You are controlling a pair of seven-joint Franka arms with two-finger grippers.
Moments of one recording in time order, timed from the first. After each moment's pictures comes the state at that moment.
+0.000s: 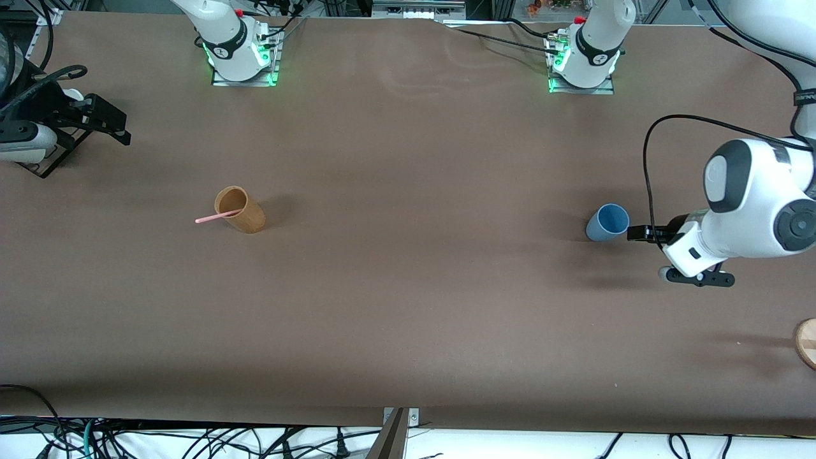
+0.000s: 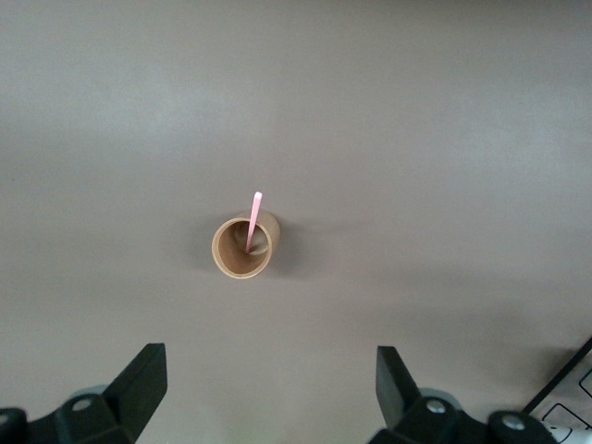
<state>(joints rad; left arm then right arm) 0.02 0.40 0.00 -1.72 0.00 1.90 0.09 -0.03 -0.06 0.07 -1.65 0.02 1.59 -0.04</state>
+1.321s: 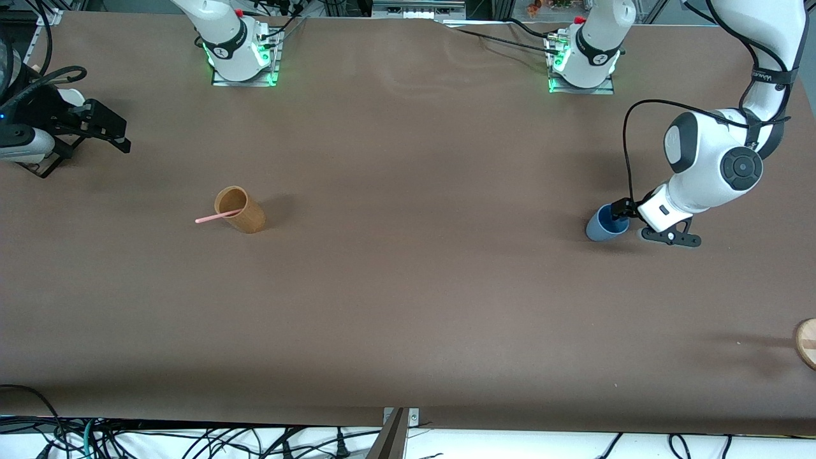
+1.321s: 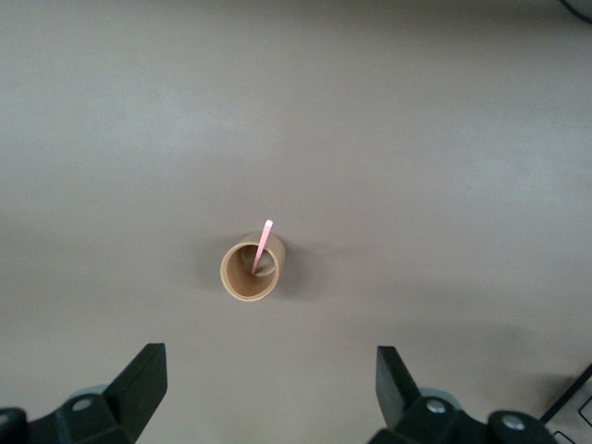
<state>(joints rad) 0.00 0.25 0.06 -2.21 -0.02 2.37 0.20 -0.02 -0.02 0.08 -1.59 0.02 1.61 -0.05</state>
